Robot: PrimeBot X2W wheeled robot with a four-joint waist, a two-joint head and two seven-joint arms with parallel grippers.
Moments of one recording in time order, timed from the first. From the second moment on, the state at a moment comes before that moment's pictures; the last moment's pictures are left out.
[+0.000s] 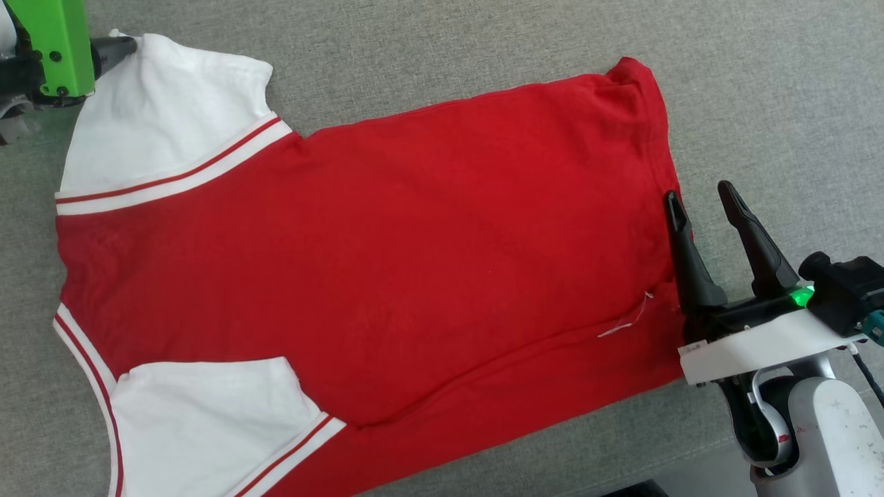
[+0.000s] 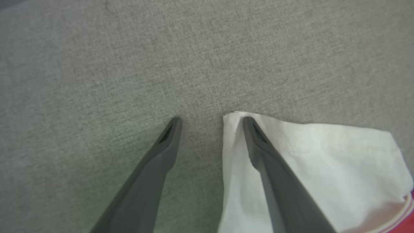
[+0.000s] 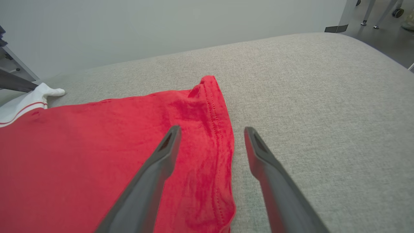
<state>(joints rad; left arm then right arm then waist) -1.27 0.66 -0.73 0.76 -0.98 -0.10 0.77 -0.19 -0.16 0.14 -0.10 0.37 0.13 -0.12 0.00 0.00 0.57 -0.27</state>
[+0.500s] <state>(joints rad) -1.18 0.60 -0.71 0.72 -1.02 -0.11 0.60 -0.20 -0.24 0.10 -0.09 0.36 0.13 0.00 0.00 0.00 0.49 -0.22</state>
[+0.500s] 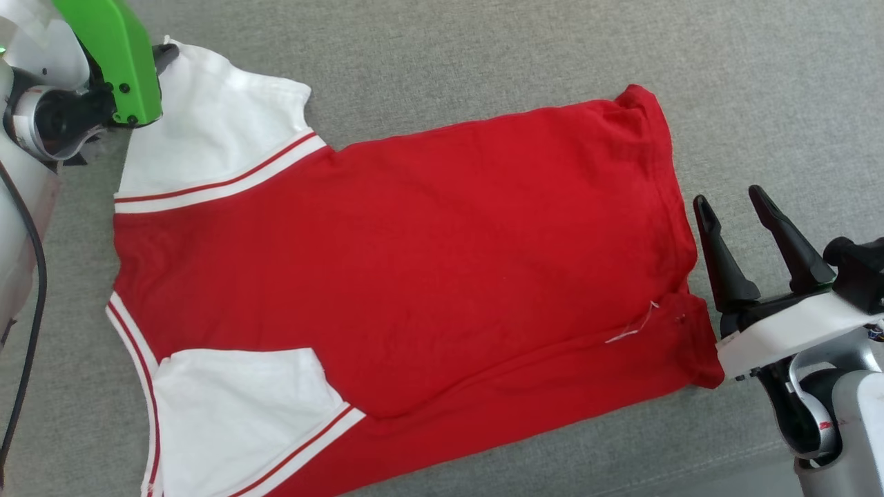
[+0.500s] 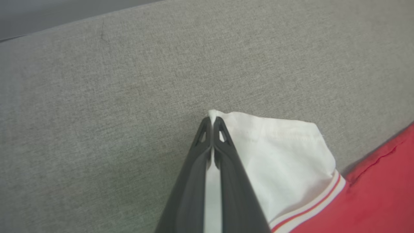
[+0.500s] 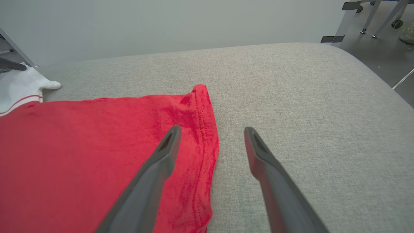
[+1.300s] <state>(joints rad) -0.95 0.67 -0.71 0.09 -1.04 -0.01 0.54 -0.64 -0.42 0.07 0.08 0.49 0.13 0.99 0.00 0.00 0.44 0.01</state>
